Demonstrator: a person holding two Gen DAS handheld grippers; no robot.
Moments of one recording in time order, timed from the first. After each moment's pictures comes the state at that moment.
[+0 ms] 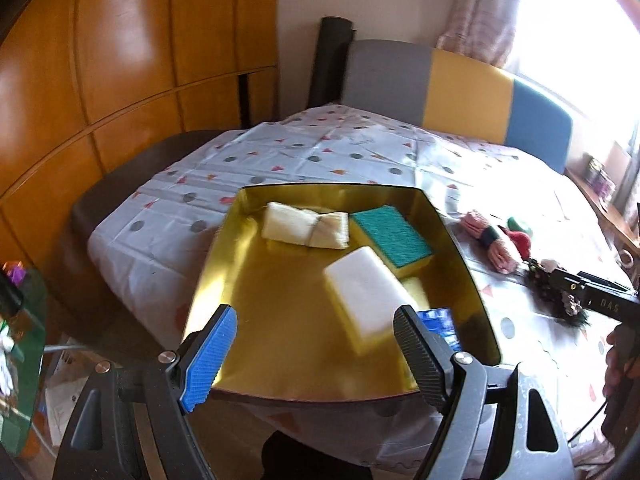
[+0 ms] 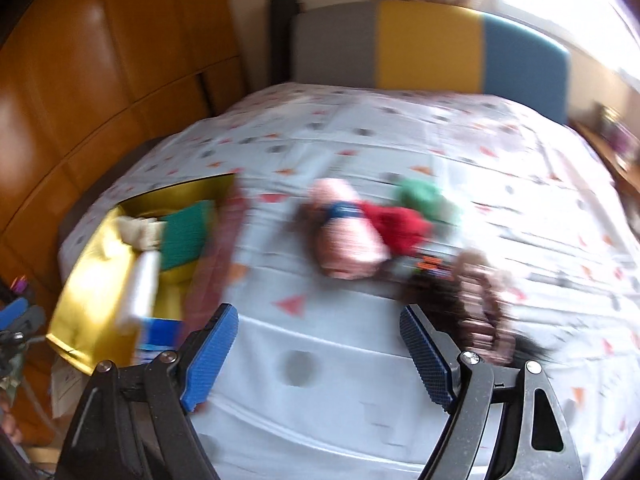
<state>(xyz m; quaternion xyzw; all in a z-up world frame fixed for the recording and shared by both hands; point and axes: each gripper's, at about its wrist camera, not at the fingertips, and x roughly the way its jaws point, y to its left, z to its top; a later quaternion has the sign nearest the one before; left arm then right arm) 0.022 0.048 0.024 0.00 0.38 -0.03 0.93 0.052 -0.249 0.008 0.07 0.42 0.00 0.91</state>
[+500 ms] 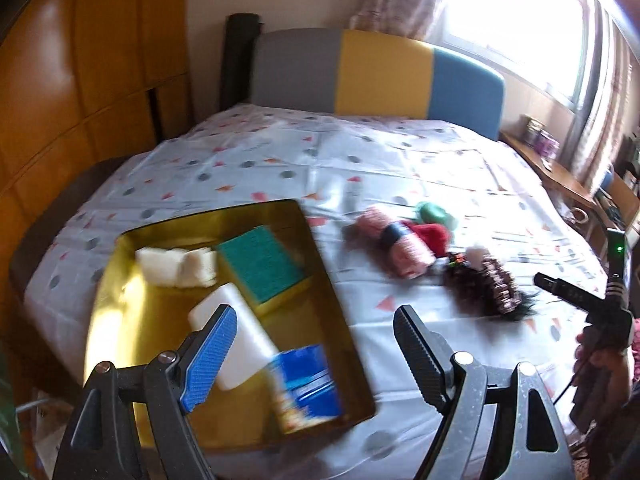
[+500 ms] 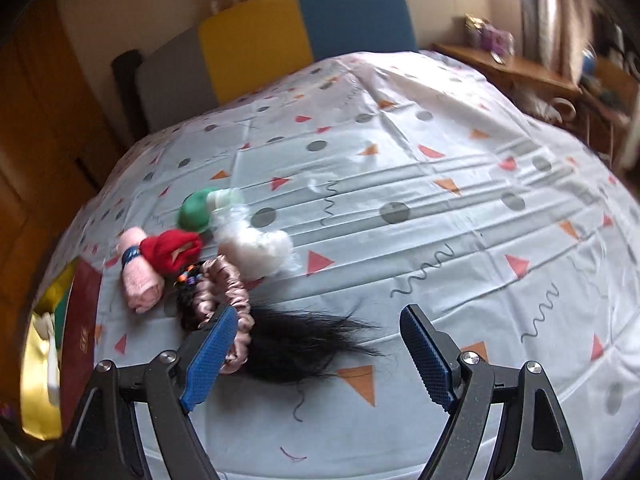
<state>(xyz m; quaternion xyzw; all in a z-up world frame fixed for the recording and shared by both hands) 0.059 -0.067 0.045 0.04 0.39 -0.16 0.90 0.011 -0.417 -0.026 0.21 0.40 -0.17 0.88</state>
